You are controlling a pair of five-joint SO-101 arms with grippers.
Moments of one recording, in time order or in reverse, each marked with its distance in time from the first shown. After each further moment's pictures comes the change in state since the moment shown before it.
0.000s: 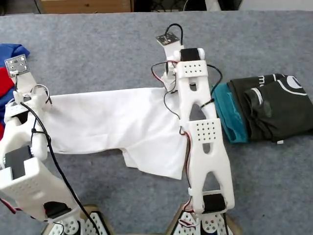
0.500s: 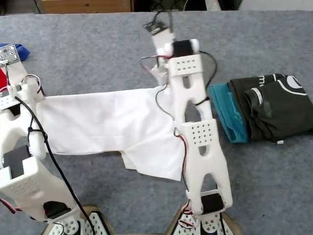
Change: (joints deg) left arm -1.2 1.4 -10.3 10.3 0.1; right arm -5.6 -7.6 -0.4 3.6 1.1
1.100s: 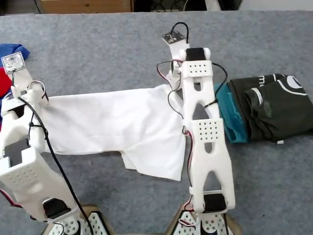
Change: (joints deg) left arm 0.0 7.1 -0.4 -5.4 0.2; right arm 7.5 8.6 -4.3 -3.8 0.0
